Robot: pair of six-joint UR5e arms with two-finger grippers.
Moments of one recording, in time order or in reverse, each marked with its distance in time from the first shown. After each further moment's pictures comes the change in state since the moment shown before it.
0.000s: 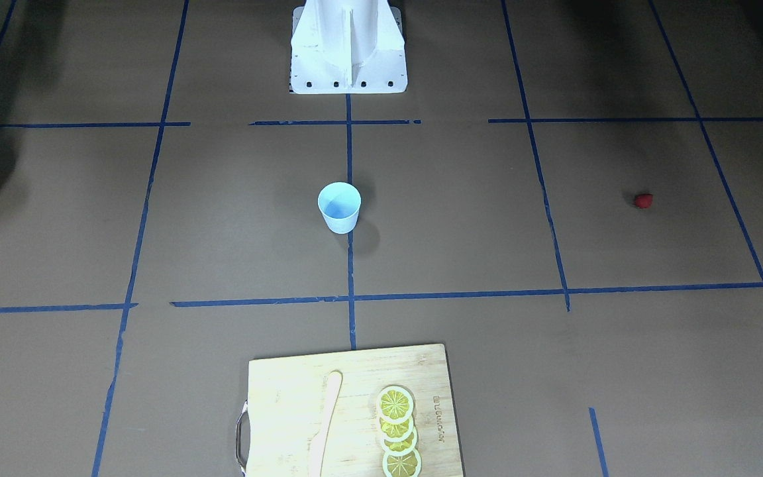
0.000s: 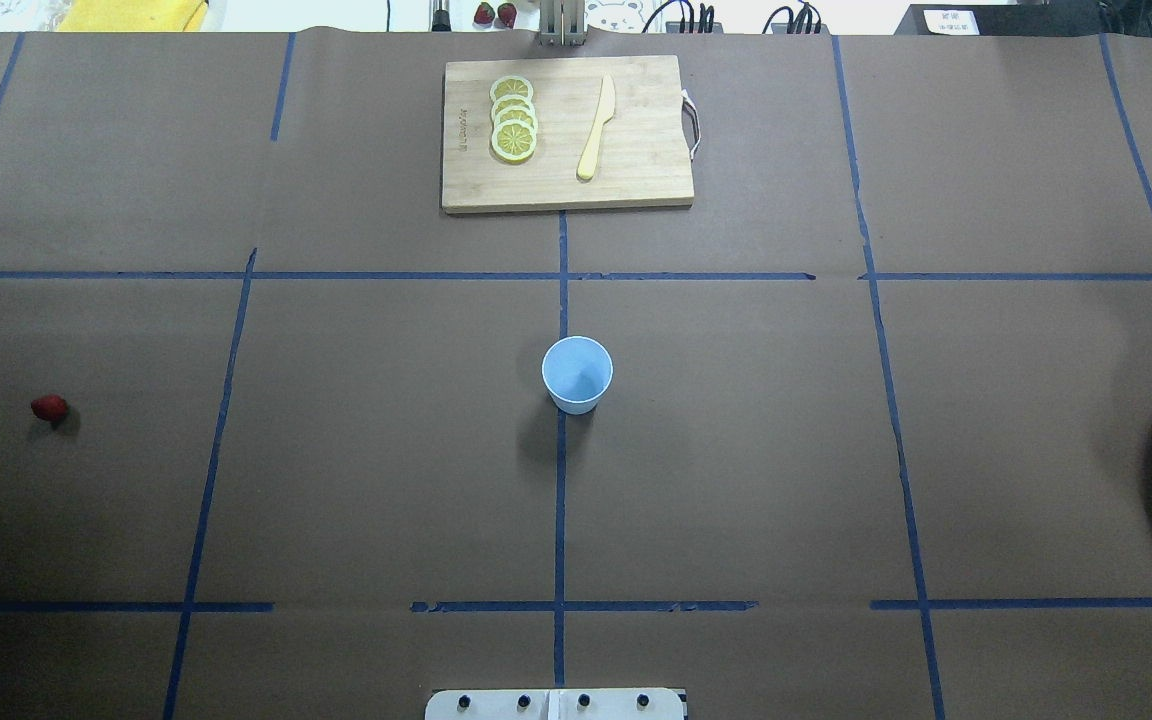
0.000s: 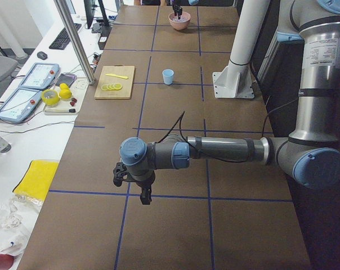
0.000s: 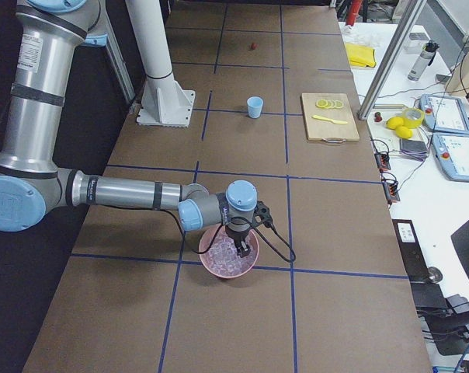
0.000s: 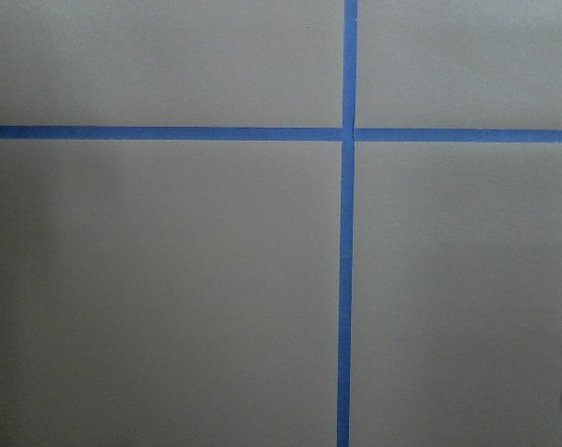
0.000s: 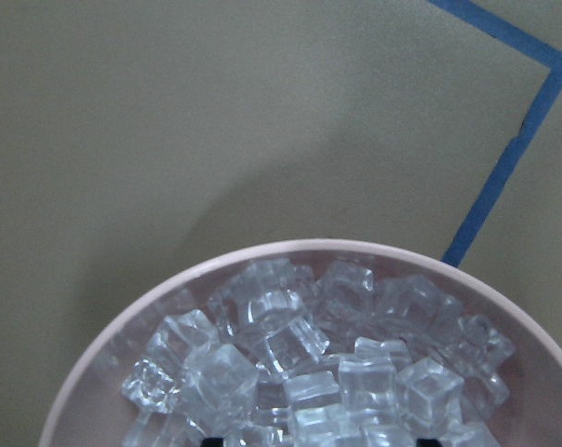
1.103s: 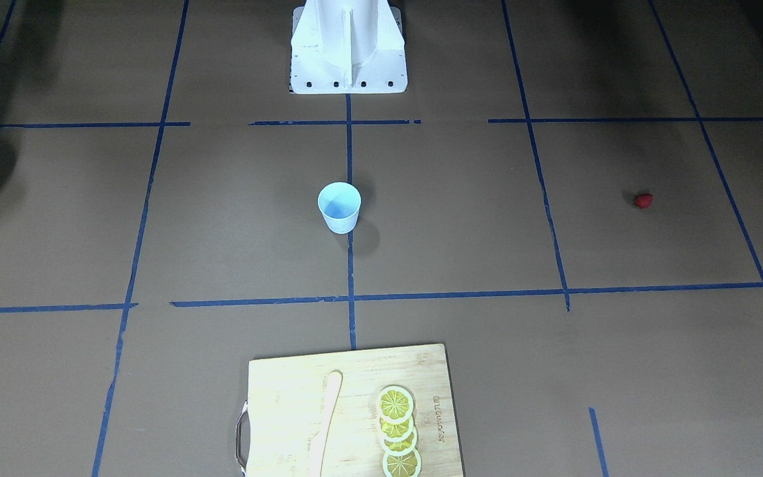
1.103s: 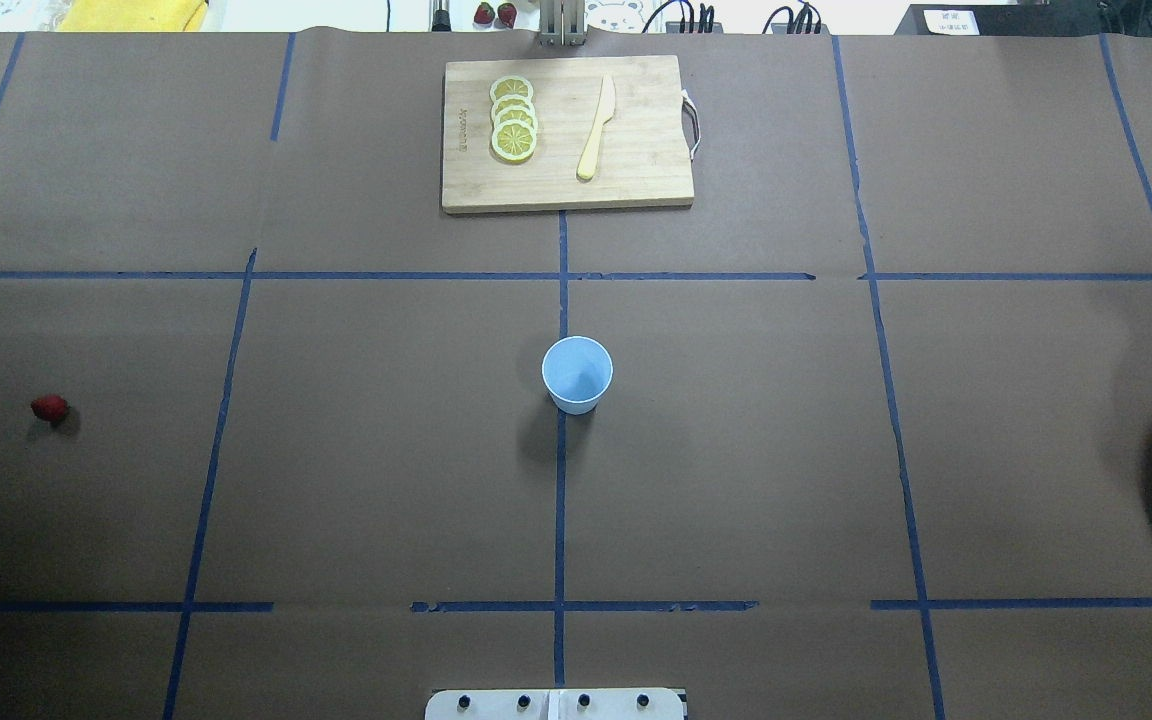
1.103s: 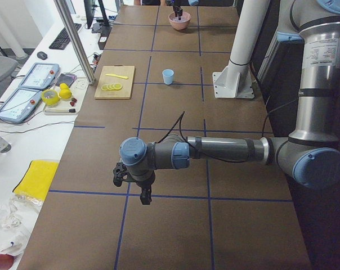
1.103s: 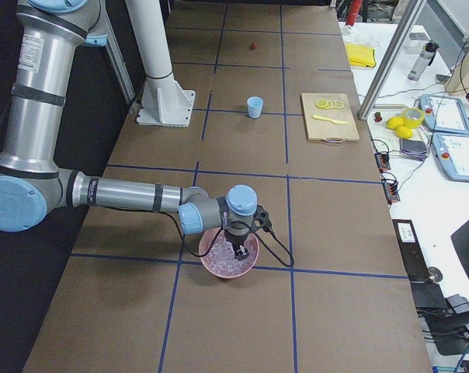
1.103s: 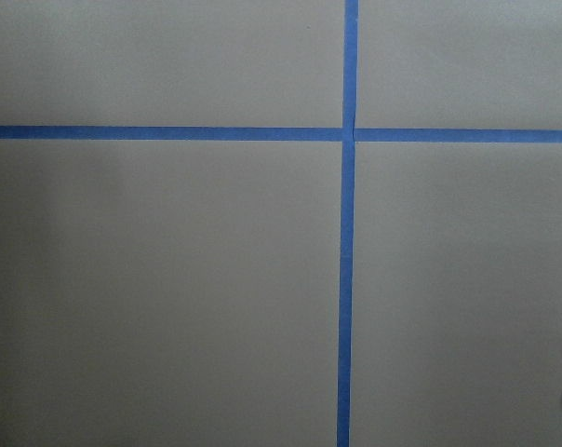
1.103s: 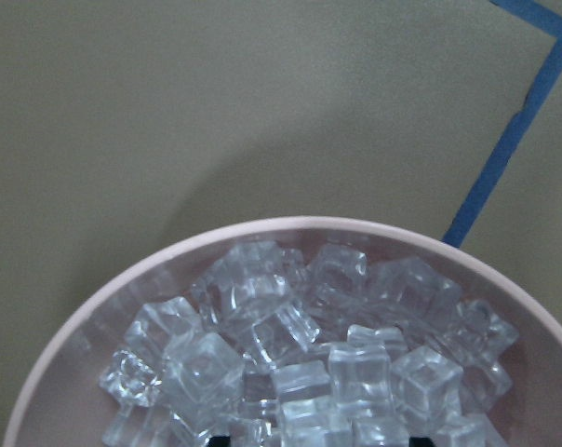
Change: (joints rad) left arm 0.000 -0.001 0.001 0.000 0.000 0.000; right arm -0.007 0.003 -0.025 0.002 -0.001 -0.003
